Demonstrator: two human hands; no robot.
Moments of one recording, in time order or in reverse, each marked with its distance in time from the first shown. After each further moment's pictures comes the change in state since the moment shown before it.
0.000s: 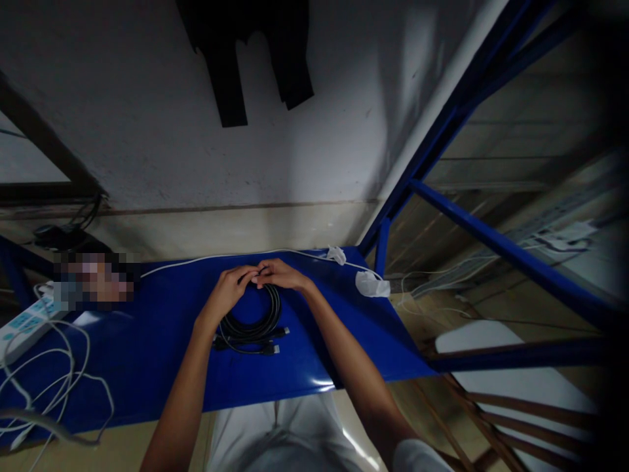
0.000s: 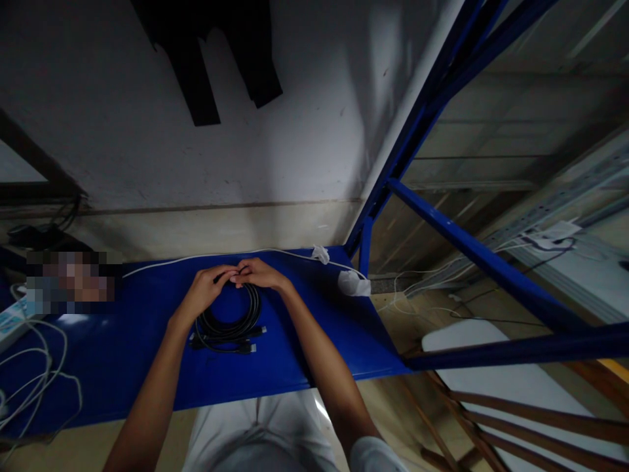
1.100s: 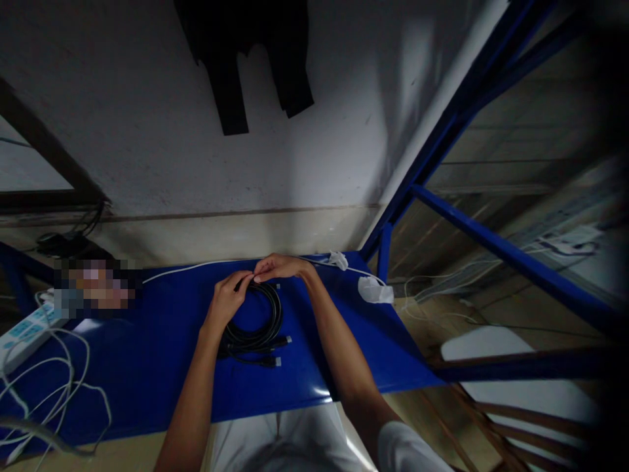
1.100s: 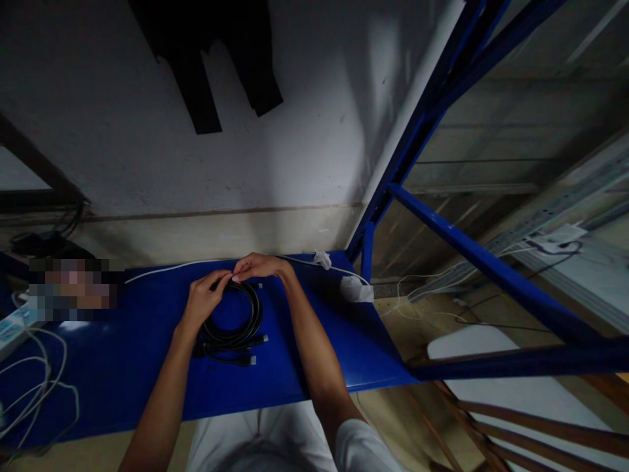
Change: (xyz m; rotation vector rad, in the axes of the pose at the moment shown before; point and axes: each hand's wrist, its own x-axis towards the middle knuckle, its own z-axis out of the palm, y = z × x) left_hand -0.010 -0.012 0.013 0.103 0.261 0.026; right_hand 0.032 -0.024 -0.038 -0.184 -0.250 -0.009
